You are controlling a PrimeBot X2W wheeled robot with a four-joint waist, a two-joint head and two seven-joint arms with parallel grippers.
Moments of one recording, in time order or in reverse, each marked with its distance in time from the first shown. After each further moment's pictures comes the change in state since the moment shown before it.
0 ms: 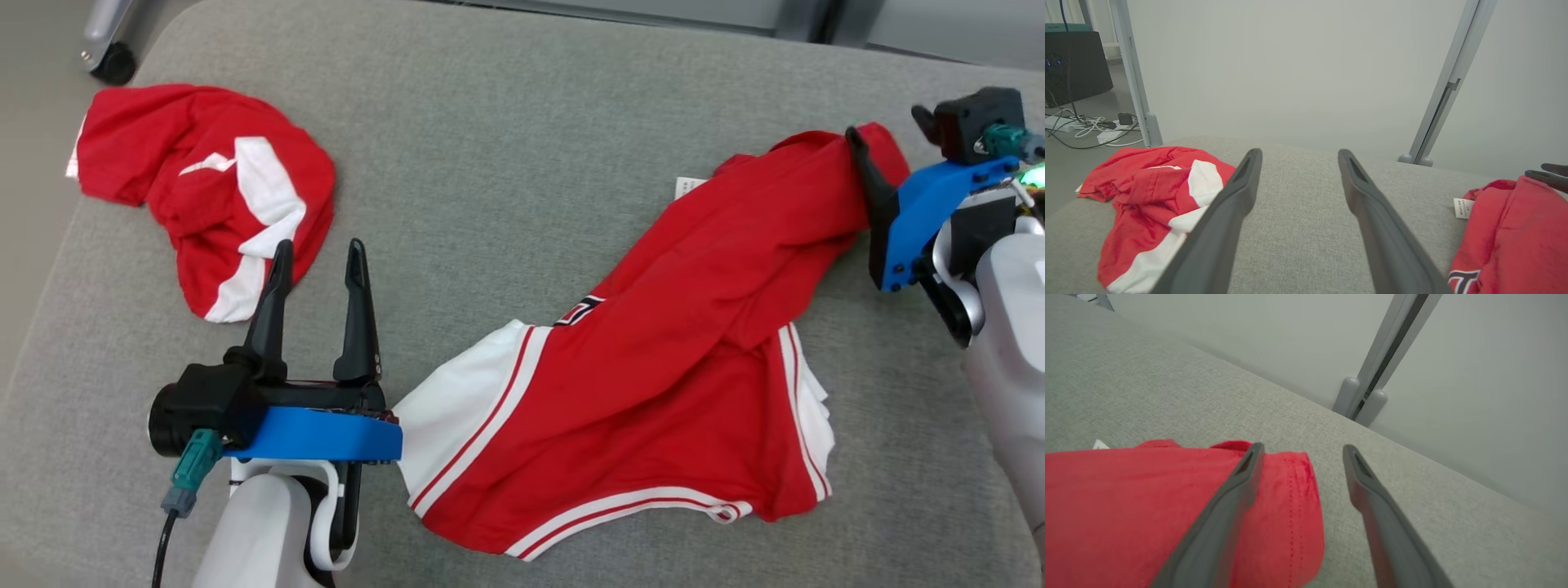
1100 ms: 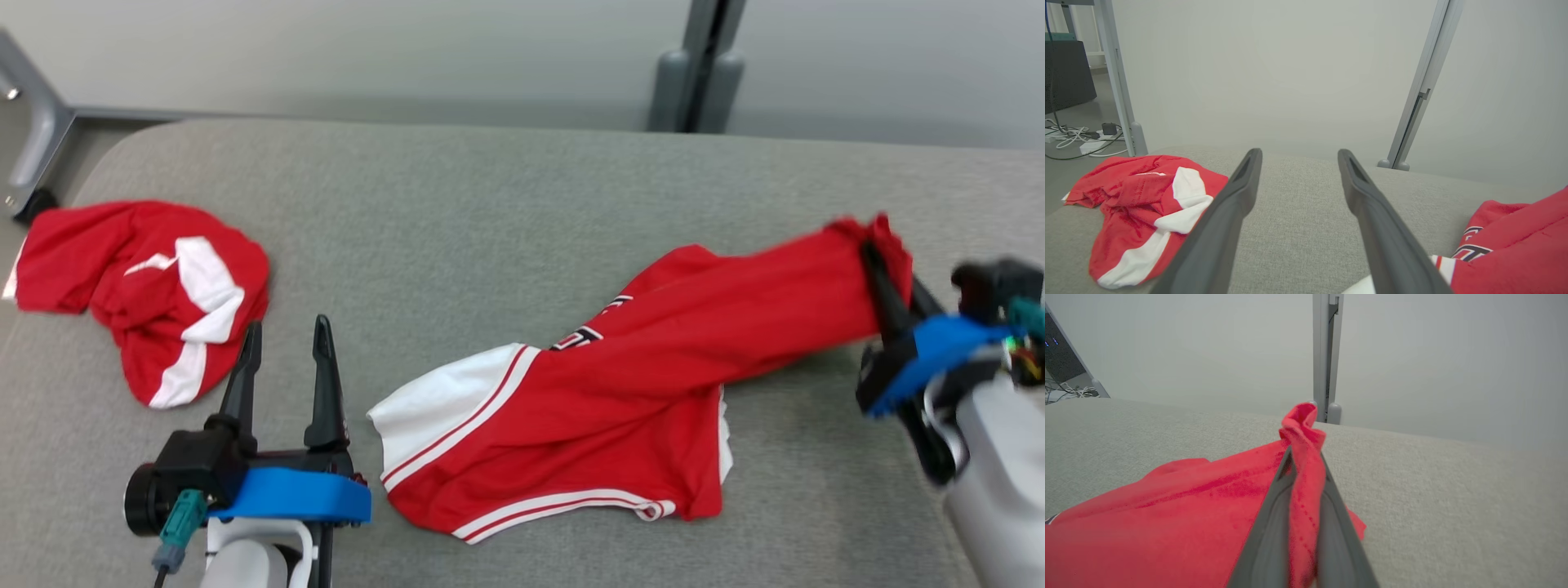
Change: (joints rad) left arm 0.113 0.000 0.074 0.028 0.051 -0.011 0.000; right arm 0.228 -0.007 0.063 0.021 0.308 0.000 -0.295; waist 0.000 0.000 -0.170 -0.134
